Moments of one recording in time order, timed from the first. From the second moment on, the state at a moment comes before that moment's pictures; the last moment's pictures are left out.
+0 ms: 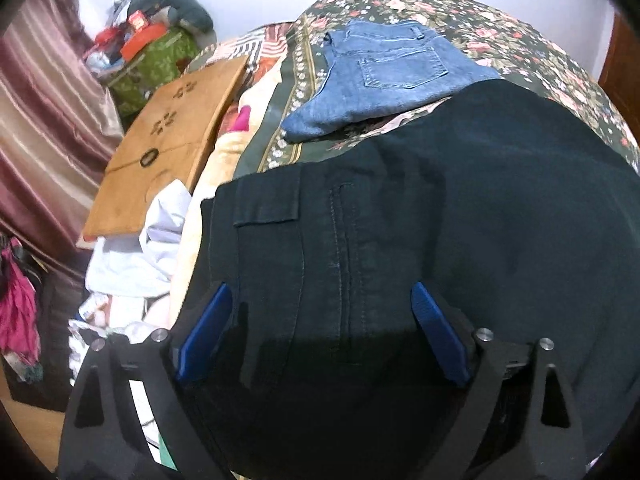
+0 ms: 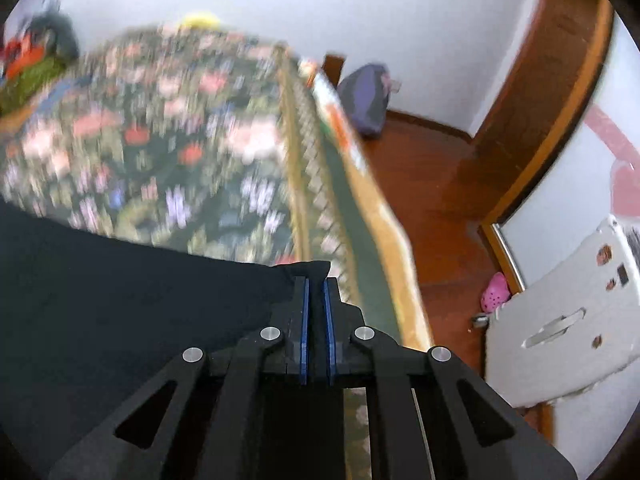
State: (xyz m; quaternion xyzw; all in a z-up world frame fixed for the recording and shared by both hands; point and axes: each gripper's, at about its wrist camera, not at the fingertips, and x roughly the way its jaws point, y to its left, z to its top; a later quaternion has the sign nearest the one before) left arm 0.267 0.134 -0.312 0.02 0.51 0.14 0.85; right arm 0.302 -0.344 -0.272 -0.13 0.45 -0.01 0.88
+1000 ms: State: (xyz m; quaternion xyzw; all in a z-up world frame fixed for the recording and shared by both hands) left arm 0.260 -0.096 -0.256 0.14 0.49 -0.11 0.85; right arm 0.158 -0.407 -0.268 0.12 0.50 -0.04 0.86
